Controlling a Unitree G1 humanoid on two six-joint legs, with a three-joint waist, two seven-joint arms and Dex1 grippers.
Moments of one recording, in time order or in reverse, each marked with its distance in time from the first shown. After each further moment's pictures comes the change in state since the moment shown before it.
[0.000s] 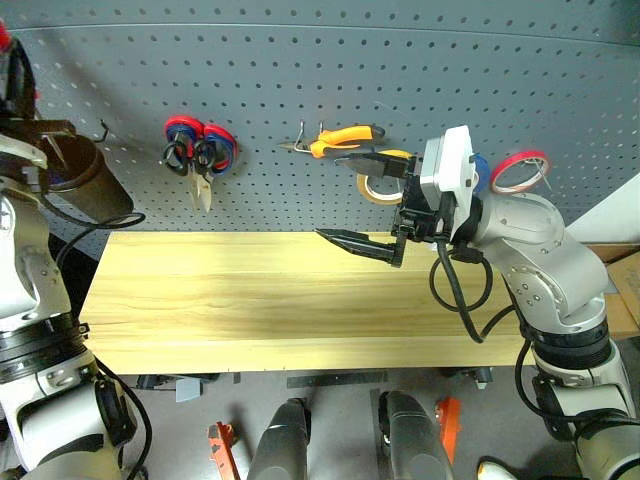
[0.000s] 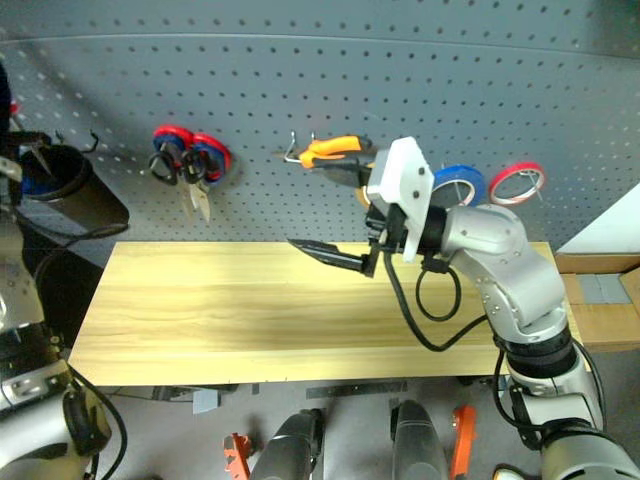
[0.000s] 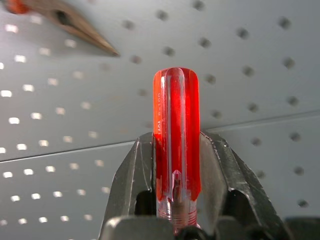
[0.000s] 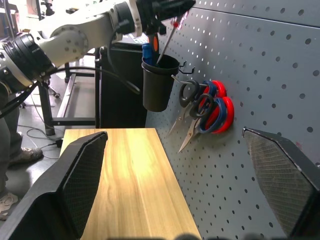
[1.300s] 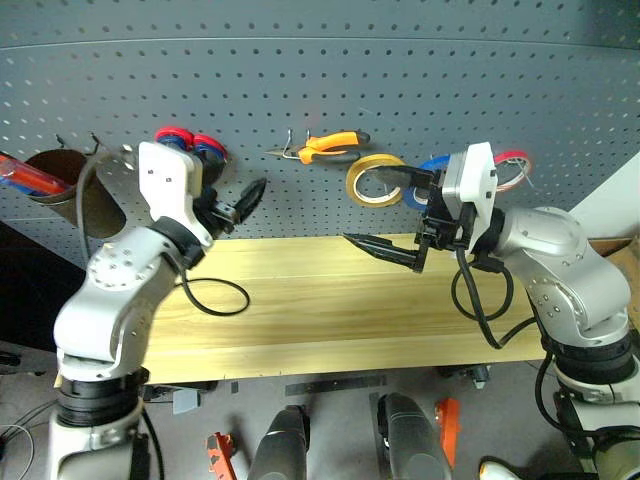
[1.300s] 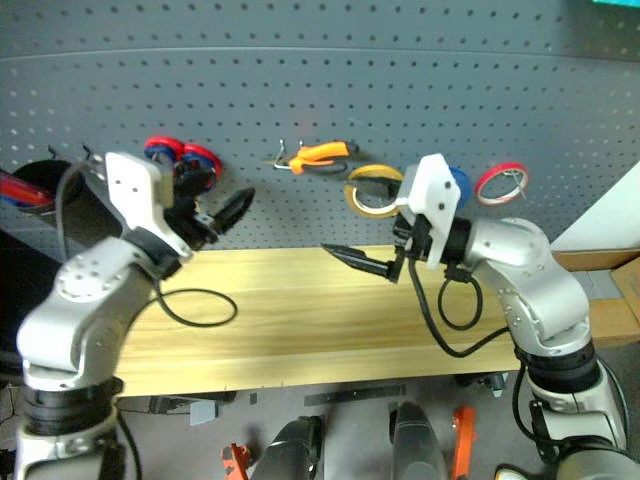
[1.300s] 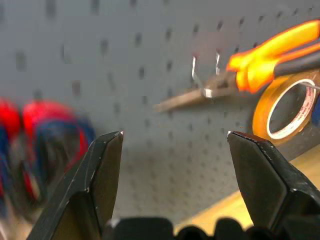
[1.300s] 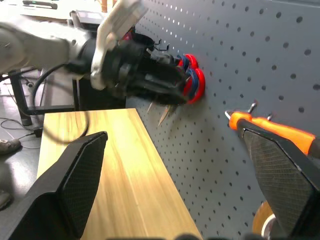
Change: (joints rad) left arm 0.245 -0.162 -0.315 -0.510 -0.210 0.585 -0.043; right arm 0.158 -0.081 -0.067 -0.043 -0.001 0.000 -0.034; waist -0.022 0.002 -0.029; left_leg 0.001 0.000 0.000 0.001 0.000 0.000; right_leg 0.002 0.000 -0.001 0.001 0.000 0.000
